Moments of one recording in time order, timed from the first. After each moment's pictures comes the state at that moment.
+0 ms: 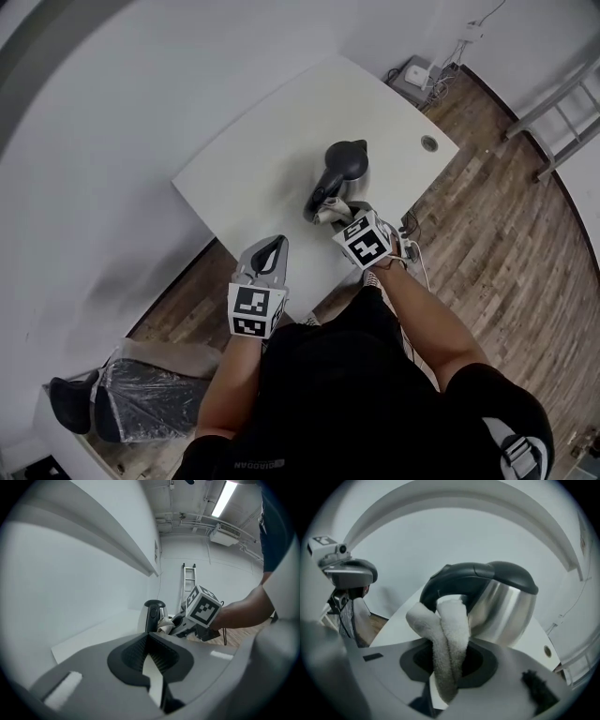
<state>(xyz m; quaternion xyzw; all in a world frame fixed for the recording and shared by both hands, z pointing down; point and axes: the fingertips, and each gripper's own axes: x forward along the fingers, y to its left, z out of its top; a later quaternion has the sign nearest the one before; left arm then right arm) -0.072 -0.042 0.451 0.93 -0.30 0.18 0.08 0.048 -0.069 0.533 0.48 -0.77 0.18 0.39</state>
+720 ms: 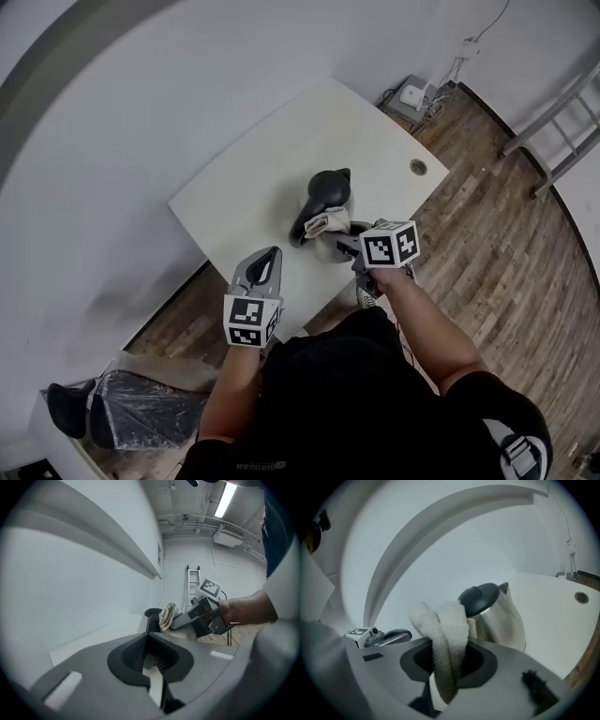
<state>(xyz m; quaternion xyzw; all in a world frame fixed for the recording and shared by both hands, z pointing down) -0.041 -0.060 0.430 0.93 -0.33 0.16 0.08 0.070 -0.073 0.458 0.42 -0.82 0.39 0.07</state>
